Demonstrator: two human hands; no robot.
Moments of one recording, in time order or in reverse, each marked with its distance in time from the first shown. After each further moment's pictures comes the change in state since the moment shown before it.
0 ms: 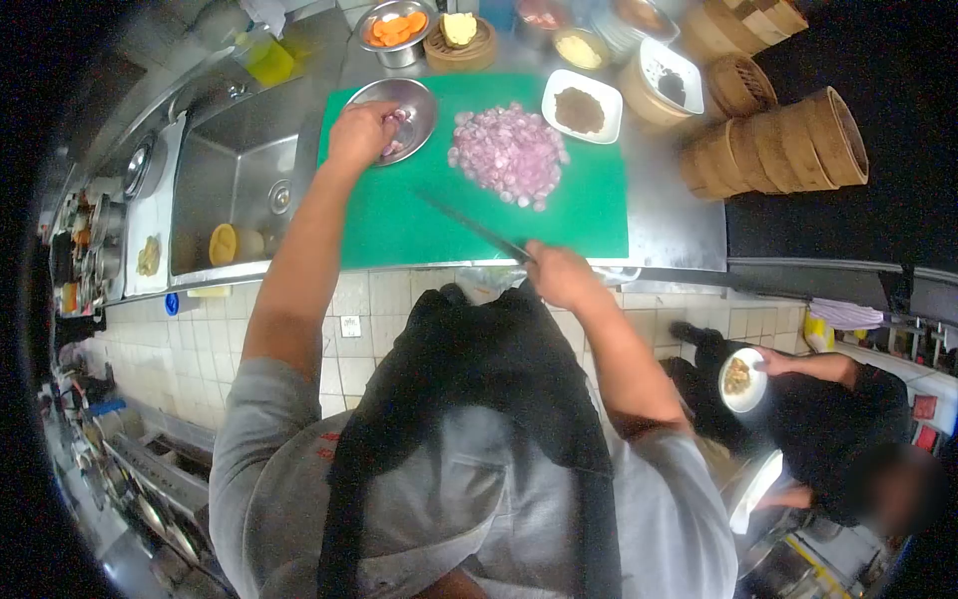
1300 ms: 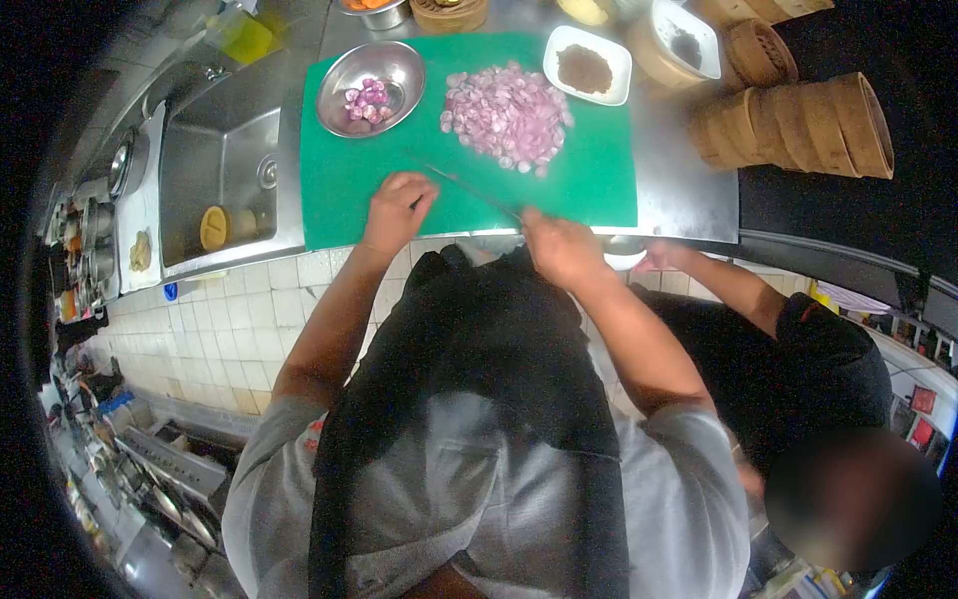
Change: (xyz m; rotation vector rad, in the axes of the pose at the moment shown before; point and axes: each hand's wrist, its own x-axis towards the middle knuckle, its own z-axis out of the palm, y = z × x) left_hand -0.163 0.062 0.059 -0.456 0.137 0.244; right_hand -0.001 0.000 0.010 -0.192 0.117 -0.121
